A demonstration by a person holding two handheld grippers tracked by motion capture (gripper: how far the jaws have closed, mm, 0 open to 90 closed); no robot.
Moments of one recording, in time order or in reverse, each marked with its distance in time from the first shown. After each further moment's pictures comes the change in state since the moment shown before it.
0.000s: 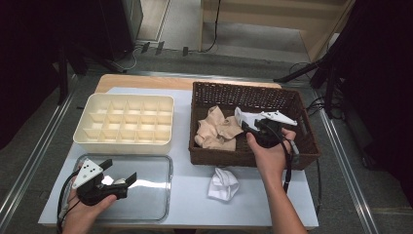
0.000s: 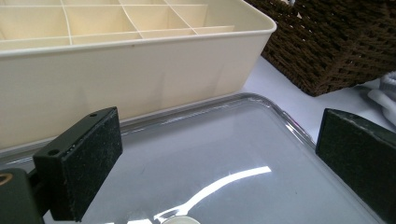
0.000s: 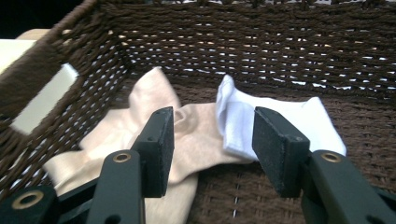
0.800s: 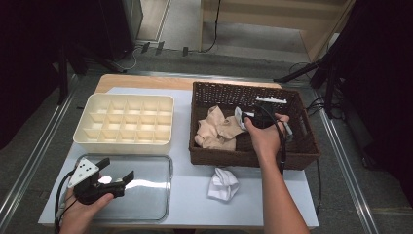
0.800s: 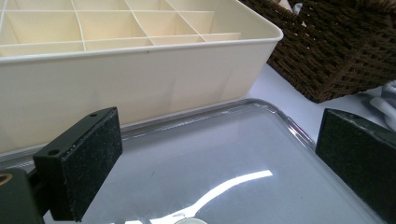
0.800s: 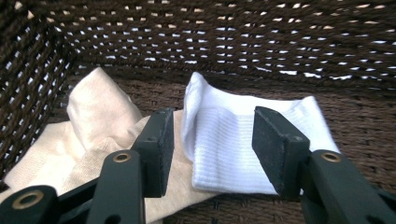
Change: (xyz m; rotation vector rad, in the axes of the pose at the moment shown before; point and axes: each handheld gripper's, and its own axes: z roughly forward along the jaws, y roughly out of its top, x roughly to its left) left arm 0.006 0.001 -0.002 -0.015 0.002 -0.017; right arm -0.016 0.026 0.059 0.168 -0.089 0.047
